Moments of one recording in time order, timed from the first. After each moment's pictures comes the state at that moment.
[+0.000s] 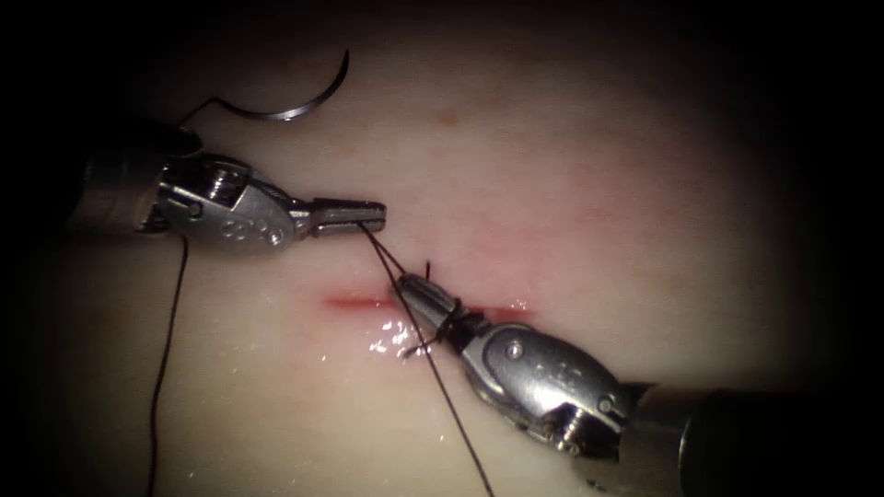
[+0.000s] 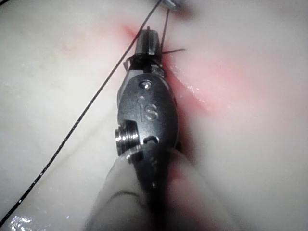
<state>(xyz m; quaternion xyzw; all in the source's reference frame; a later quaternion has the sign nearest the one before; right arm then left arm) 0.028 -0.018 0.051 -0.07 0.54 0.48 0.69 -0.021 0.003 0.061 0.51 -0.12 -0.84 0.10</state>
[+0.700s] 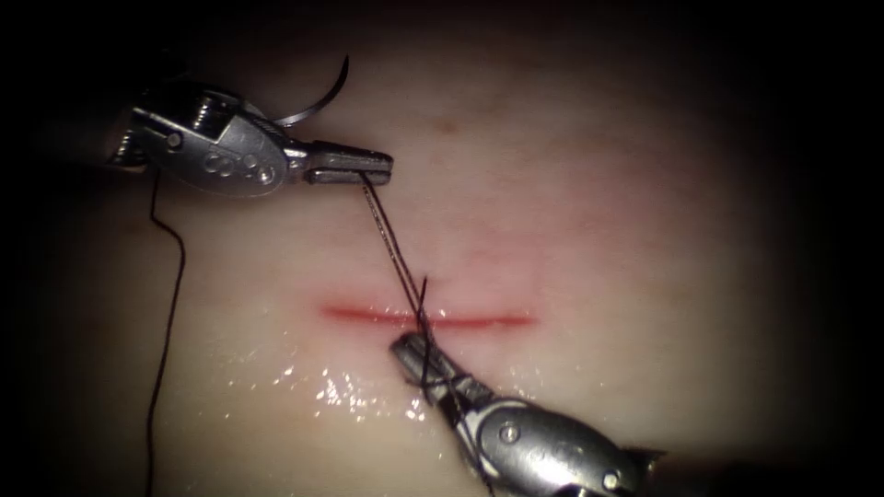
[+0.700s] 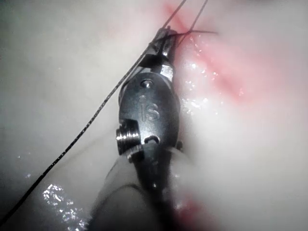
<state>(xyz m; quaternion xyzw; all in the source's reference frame) 0.028 -0.024 0.047 -0.09 0.53 0.44 0.72 -0.021 0.011 0.056 0.50 -0.14 -0.84 0.12</state>
